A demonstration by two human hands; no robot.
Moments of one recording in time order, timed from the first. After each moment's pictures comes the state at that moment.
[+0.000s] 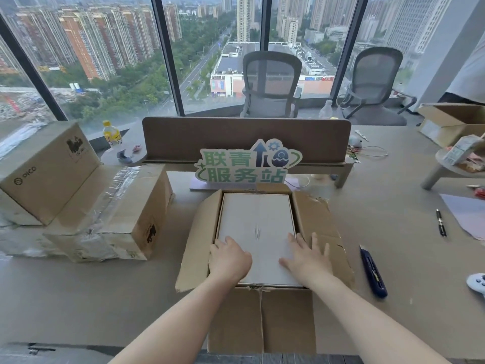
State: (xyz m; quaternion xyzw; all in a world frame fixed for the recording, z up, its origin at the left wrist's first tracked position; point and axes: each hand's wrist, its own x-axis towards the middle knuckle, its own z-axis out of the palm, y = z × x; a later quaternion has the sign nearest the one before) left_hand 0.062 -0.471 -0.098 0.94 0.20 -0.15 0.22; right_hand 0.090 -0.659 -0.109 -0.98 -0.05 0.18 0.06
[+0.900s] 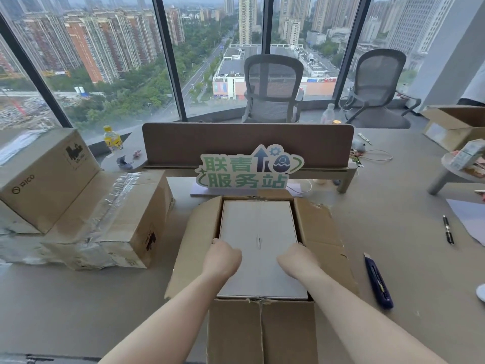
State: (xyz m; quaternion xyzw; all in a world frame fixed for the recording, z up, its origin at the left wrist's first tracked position) left_hand 0.083 -0.455 -0.084 0.89 0.28 -0.15 0.33; right_hand 0.116 -0.630 -0.095 -0.93 0.13 0.25 0.22
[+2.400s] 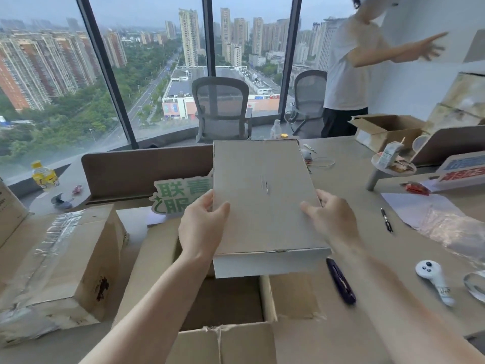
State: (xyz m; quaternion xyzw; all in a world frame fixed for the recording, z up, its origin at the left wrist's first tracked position) left_hand 0.108 -0.487 0.041 0.79 0.10 0.10 0.60; right_hand 0.116 -0.722 0.048 -0.88 0.13 -0.12 0.44
